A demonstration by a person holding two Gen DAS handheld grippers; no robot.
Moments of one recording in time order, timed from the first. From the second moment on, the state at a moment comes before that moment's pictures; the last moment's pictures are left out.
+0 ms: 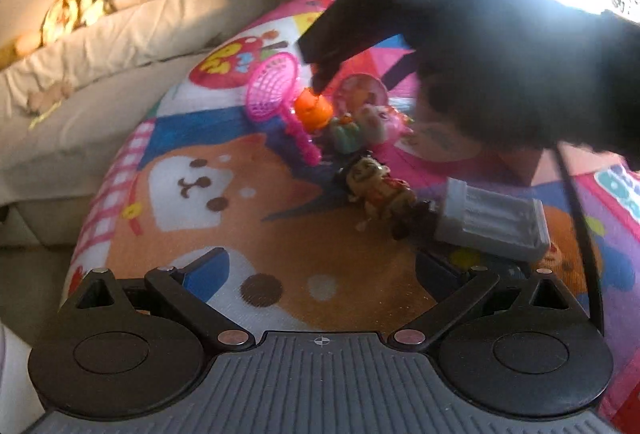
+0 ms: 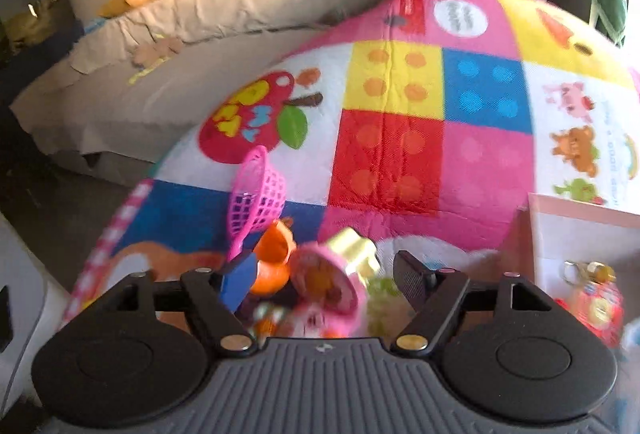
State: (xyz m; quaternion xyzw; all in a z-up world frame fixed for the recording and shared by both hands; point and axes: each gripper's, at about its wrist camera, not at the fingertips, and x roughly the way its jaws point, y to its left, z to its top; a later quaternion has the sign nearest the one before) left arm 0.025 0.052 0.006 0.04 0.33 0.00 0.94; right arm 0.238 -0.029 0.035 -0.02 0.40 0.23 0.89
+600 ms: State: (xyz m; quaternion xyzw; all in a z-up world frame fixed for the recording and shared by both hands) left arm 0.020 0.041 0.005 0.08 0.32 -0.03 0.95; right arm 0.185 -0.047 0.019 -0.05 0.47 0.31 0.82
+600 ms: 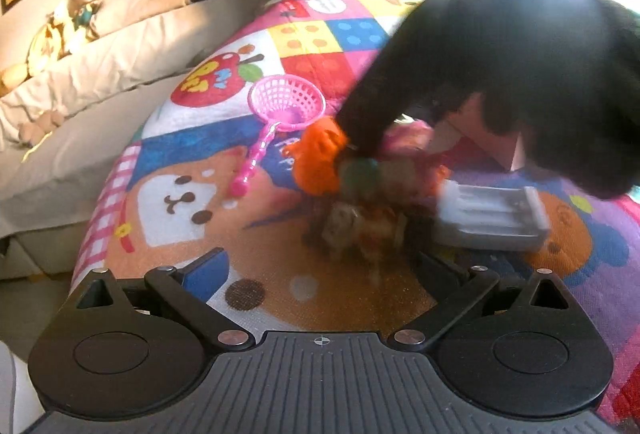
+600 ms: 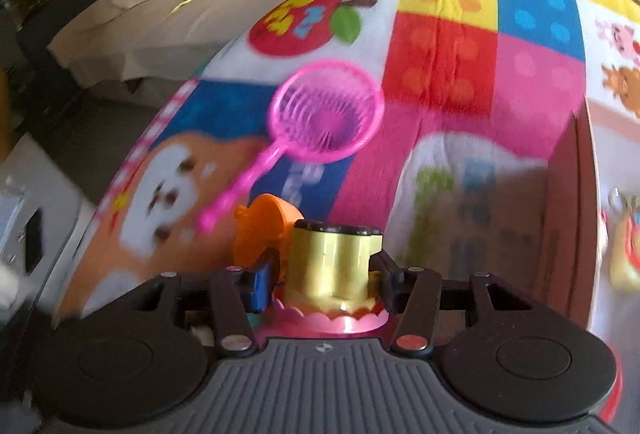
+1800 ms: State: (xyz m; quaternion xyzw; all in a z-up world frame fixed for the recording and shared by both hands) left arm 0.025 -0.016 0.020 0.09 0.33 -0.13 0.93; right arm 0.003 -0.265 0.019 -0.04 0.33 0.17 0.93
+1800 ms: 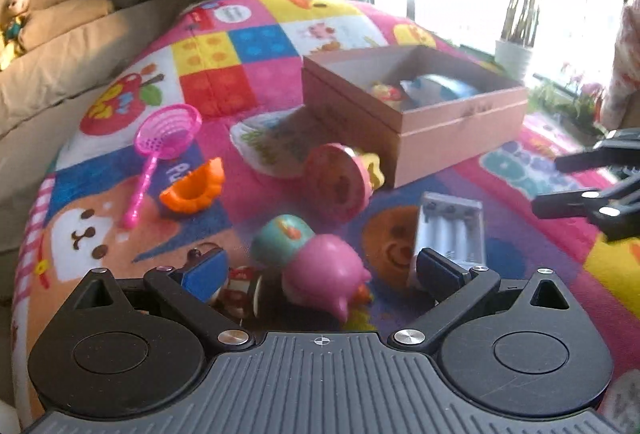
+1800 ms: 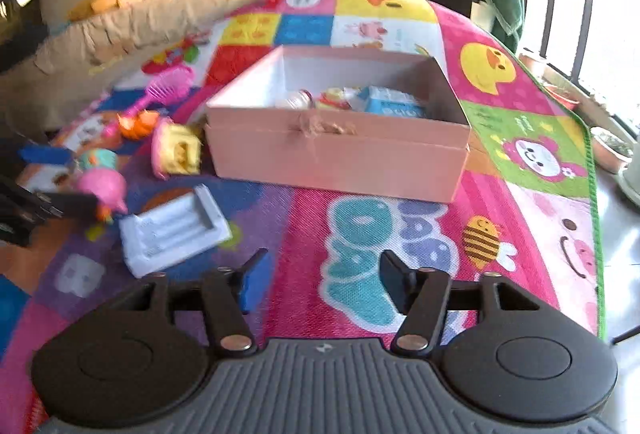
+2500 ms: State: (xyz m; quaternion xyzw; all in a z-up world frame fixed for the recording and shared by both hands) left arm 0.008 0.008 0.025 0.05 0.34 -0.13 0.93; right arm 0.023 -0.214 0.003 0.00 0.34 0.24 0.91
